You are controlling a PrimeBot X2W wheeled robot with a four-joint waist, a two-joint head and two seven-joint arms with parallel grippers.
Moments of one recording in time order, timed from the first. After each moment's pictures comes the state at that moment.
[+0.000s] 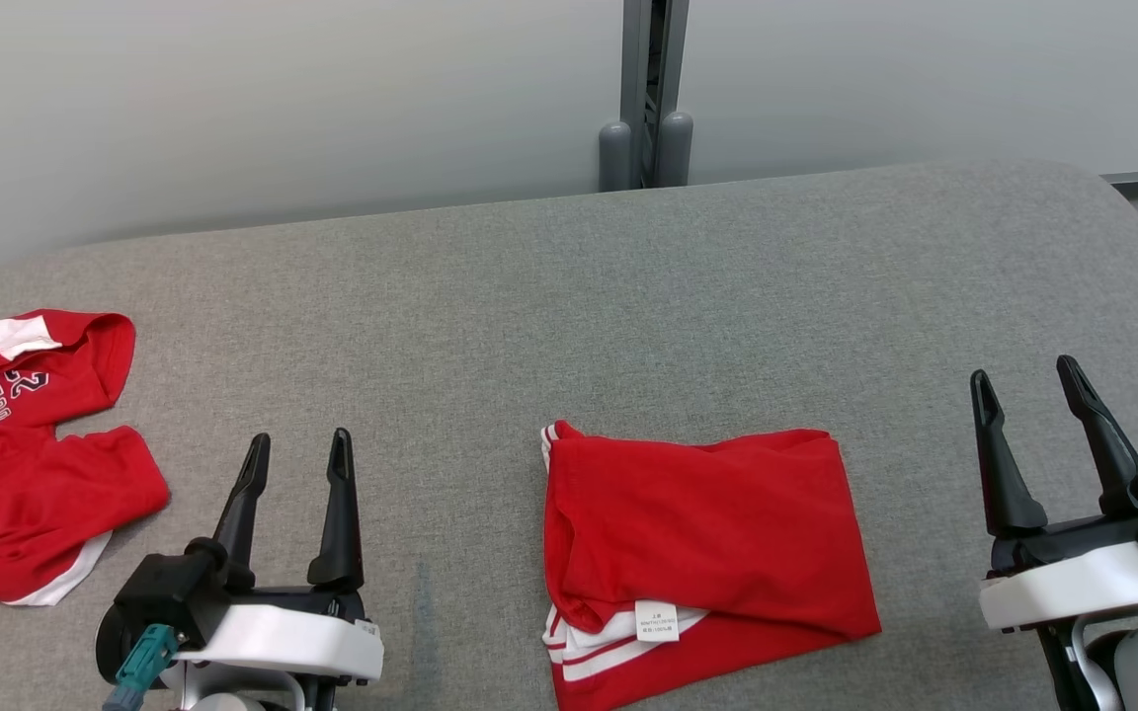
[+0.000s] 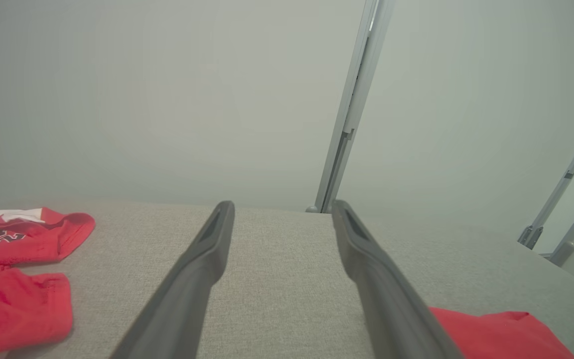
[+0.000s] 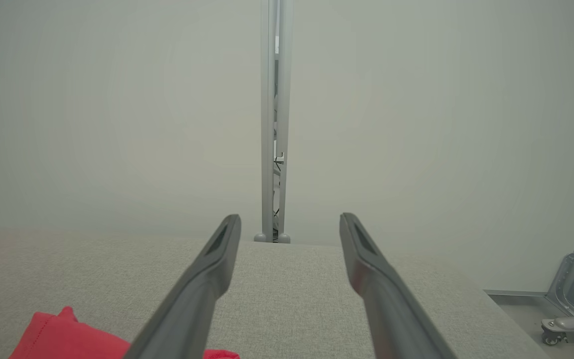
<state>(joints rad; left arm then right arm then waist) -0.05 0.05 -0.12 0.13 -0.32 0.04 -0.26 -0.13 -0.15 0.01 0.13 0.15 0.13 -0.26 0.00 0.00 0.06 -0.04</state>
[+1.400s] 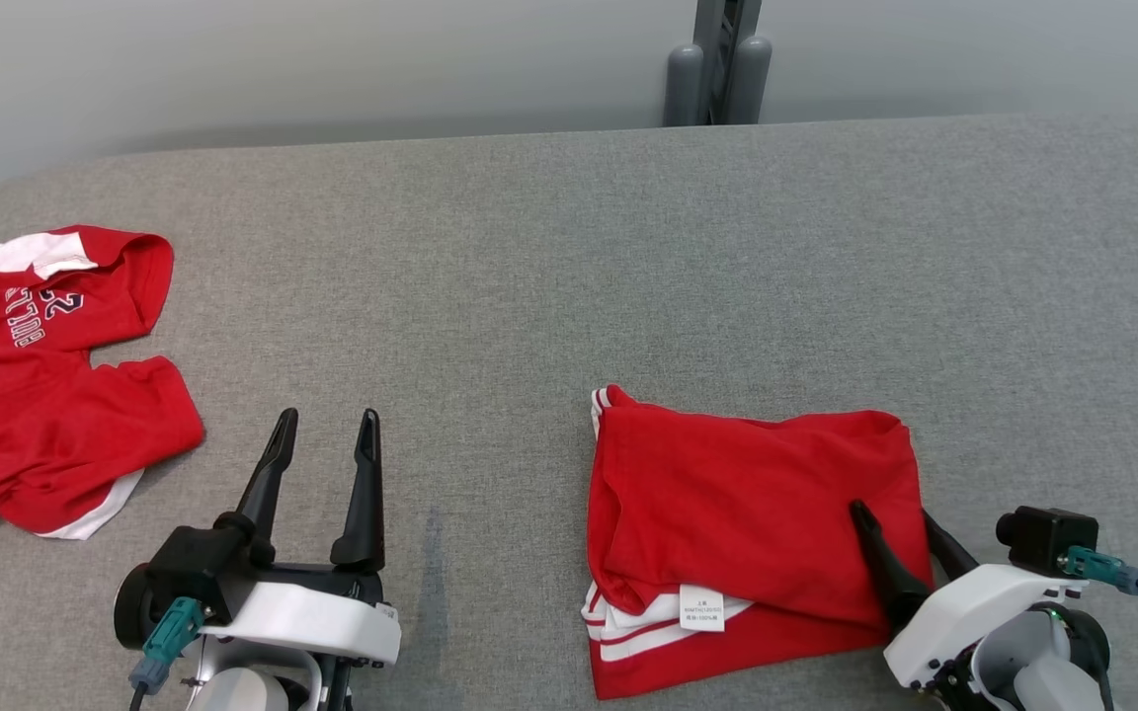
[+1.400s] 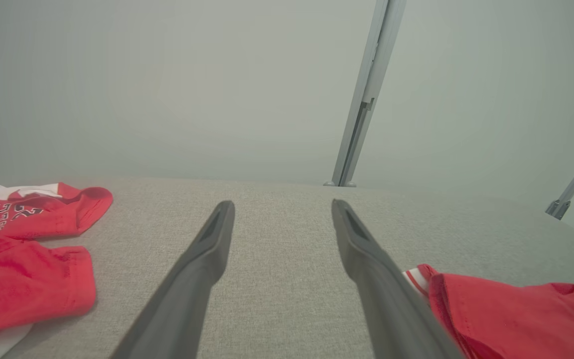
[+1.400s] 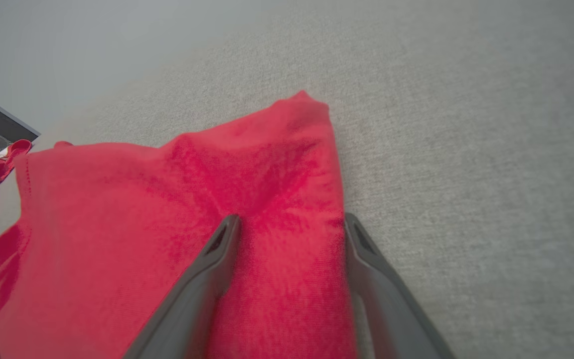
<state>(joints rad) -0.10 0.05 -0.14 0.16 -0.28 0.01 -0.26 -0.26 -0.17 0.30 0.60 0.65 0.13 -0.11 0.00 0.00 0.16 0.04</state>
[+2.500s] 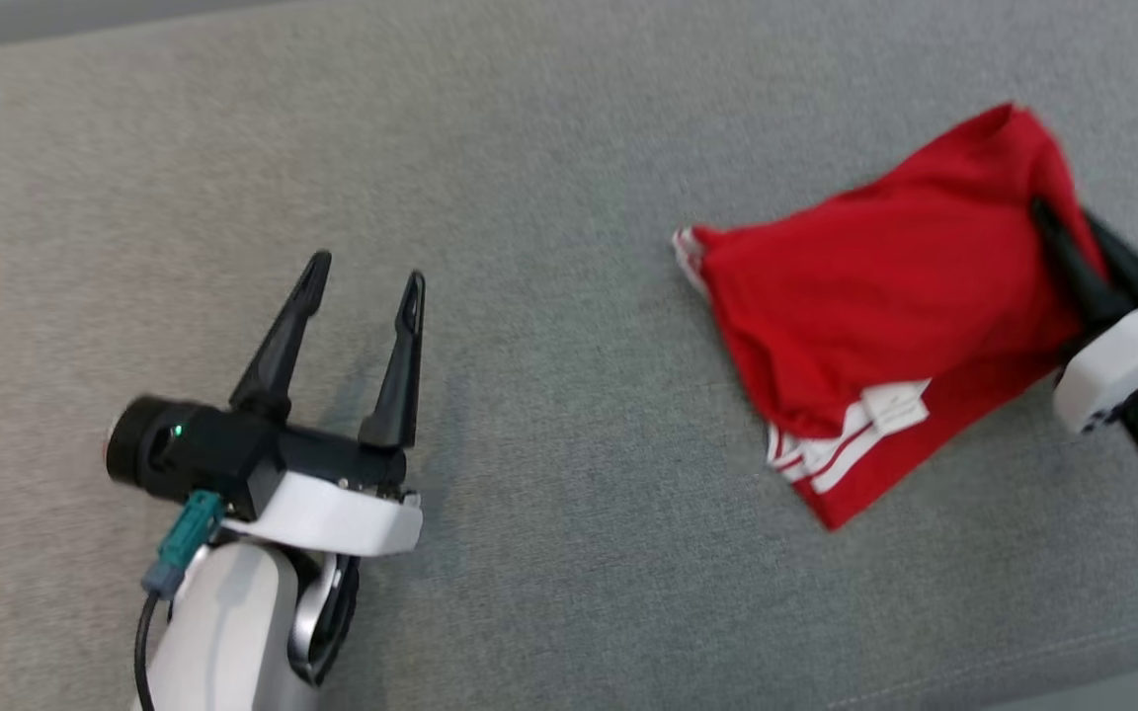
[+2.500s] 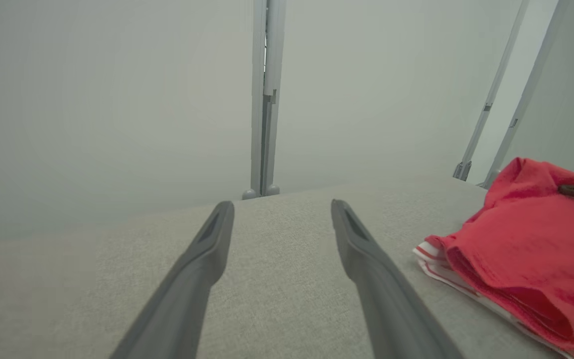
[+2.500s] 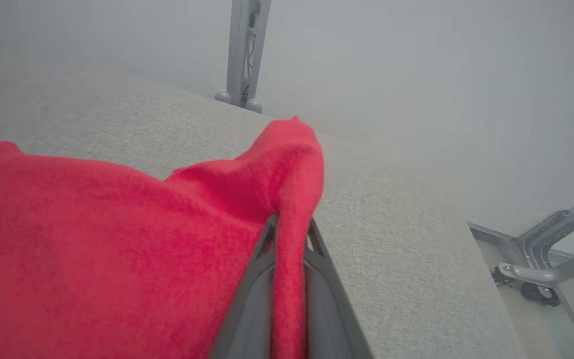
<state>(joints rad) -0.28 0.07 -0.19 0.09 -0.15 -0.04 -0.26 -0.69 -0.50 0.48 0.62 0.39 0.13 -0.23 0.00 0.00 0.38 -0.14</state>
